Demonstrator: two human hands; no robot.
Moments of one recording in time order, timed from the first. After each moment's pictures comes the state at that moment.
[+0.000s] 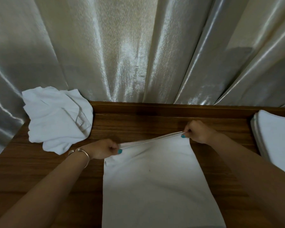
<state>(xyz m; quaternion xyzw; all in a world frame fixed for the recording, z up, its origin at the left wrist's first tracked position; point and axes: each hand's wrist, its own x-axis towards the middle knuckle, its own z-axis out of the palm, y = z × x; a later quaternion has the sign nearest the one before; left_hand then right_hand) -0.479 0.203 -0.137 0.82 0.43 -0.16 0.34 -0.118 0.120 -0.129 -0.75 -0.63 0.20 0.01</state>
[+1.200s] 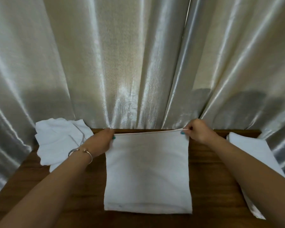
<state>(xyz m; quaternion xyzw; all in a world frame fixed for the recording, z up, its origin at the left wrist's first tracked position) -0.460 0.206 -0.027 0.90 0.43 0.01 0.05 -0.105 0.086 0.004 -0.79 -0.58 0.13 0.16</state>
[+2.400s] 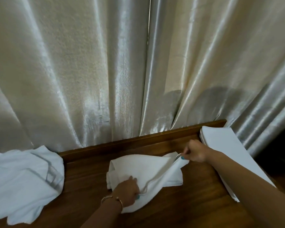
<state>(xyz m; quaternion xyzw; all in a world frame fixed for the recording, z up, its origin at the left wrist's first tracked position) -0.349 0.139 -0.154 0.95 0.22 -0.17 0.13 -0.059 0.030 -0.040 -0.82 -0.51 0.24 0.06</state>
